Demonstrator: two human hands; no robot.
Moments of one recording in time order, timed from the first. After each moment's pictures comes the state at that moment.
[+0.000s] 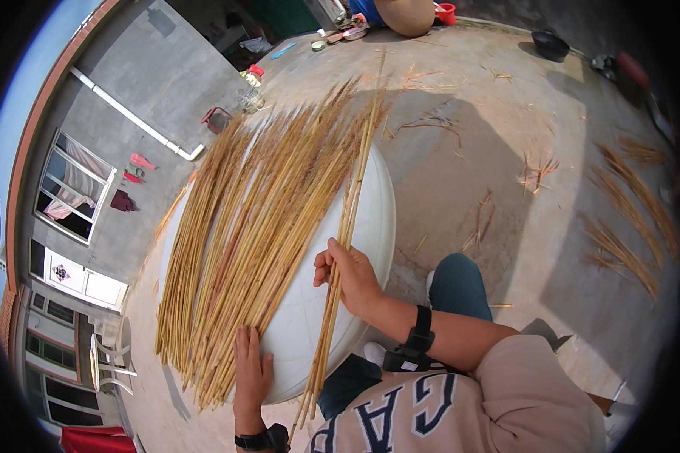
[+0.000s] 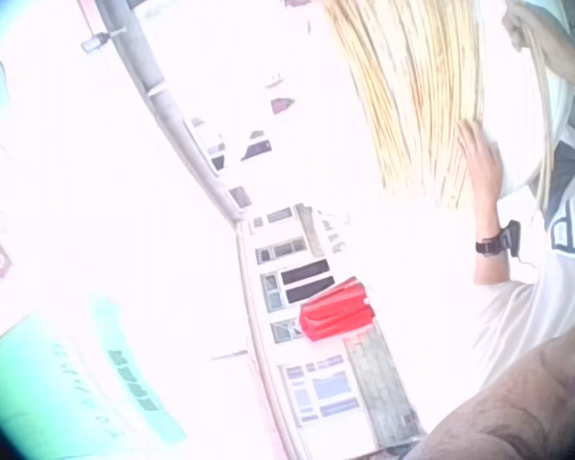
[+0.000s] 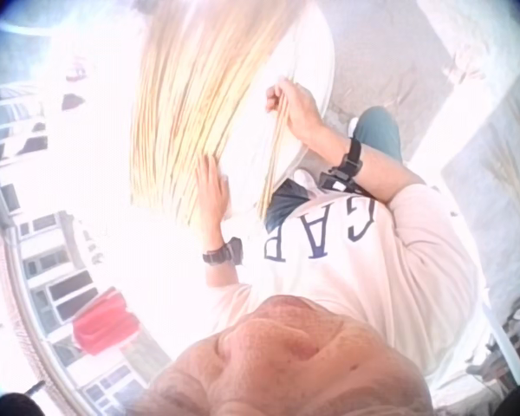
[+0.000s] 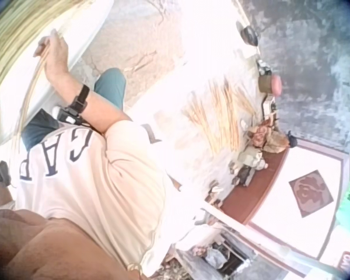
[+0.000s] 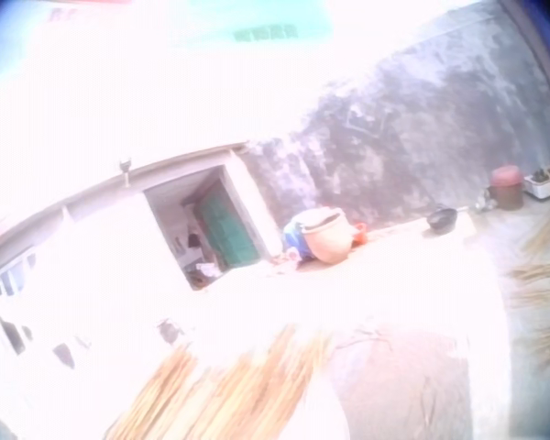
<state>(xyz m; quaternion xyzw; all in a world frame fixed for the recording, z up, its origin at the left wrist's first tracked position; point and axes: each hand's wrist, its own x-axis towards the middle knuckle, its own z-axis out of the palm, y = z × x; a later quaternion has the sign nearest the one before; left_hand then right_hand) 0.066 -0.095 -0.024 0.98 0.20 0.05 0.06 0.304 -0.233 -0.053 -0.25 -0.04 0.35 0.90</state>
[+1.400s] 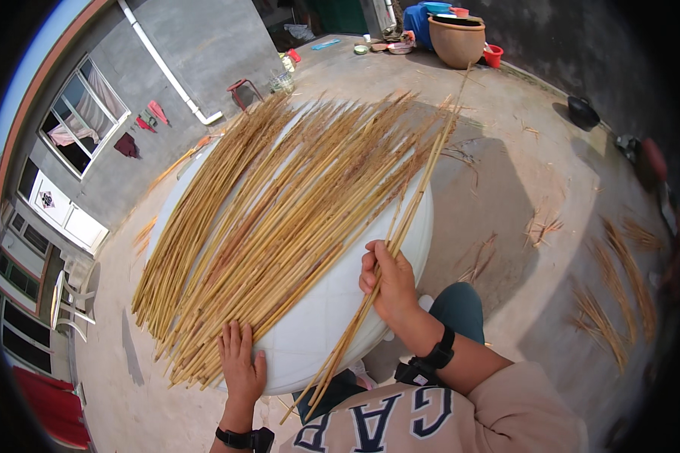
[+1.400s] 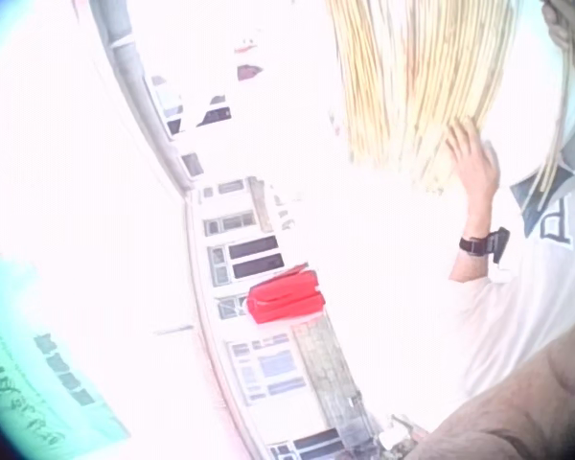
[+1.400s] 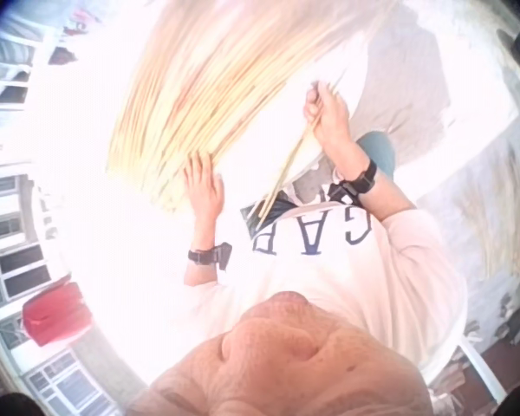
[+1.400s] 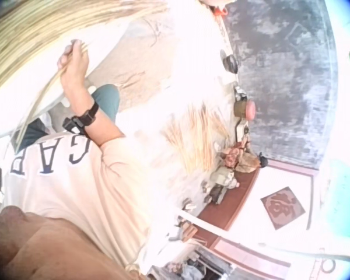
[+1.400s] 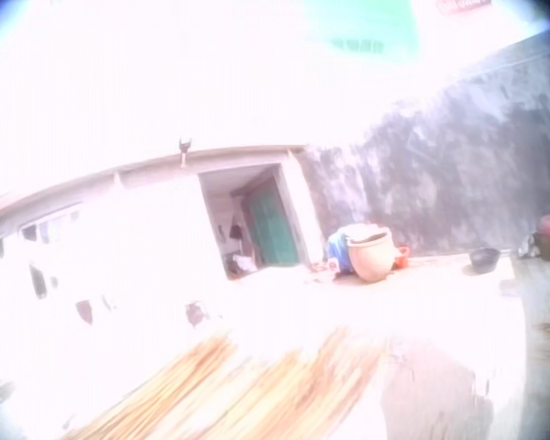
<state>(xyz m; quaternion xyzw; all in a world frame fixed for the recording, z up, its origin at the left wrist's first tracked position) 0.030 -0.089 -0.042 0.95 0.28 0.13 0.02 0.303 -0.233 -0.052 -0.27 -0.06 0.34 0.90</state>
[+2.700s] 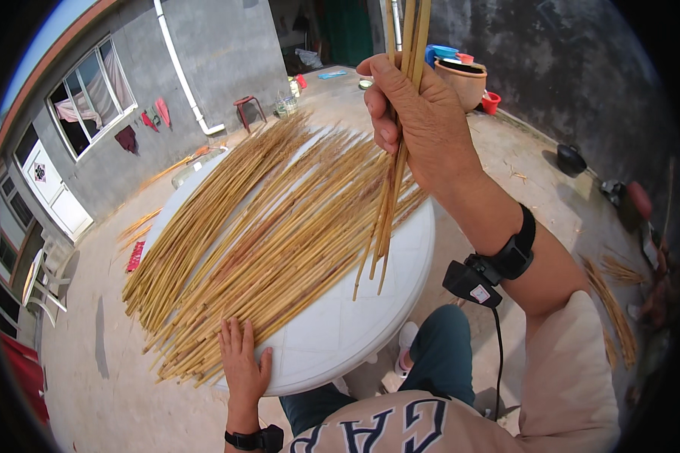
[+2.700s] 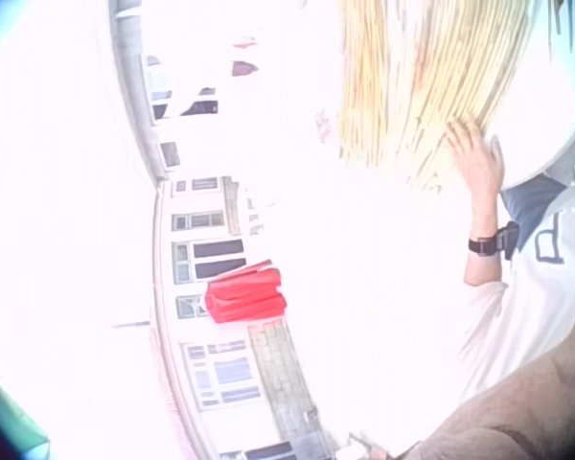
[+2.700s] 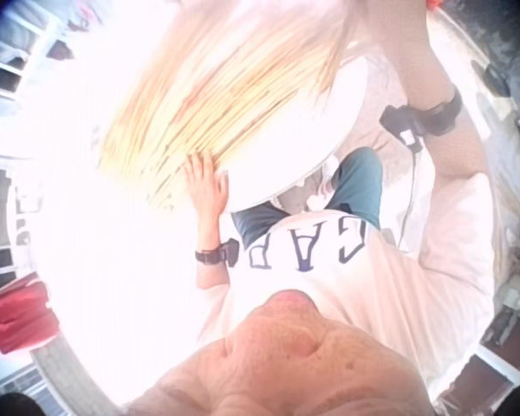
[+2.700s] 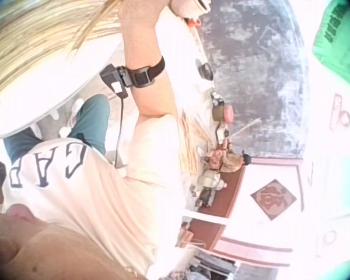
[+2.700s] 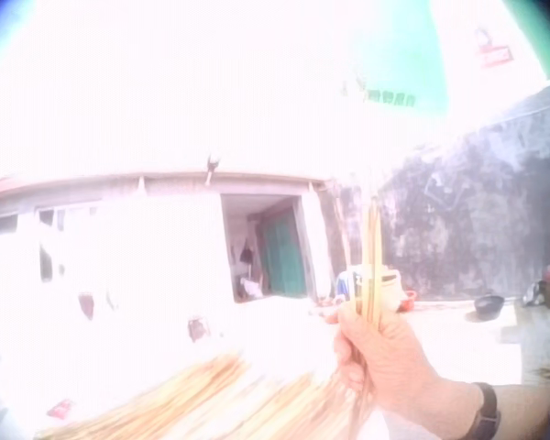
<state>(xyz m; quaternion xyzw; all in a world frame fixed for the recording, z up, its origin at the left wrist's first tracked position) 0.021 -0.090 -0.039 0.93 0.31 0.22 0.04 0.324 -0.221 0.204 -0.42 -0.46 0.09 0.78</state>
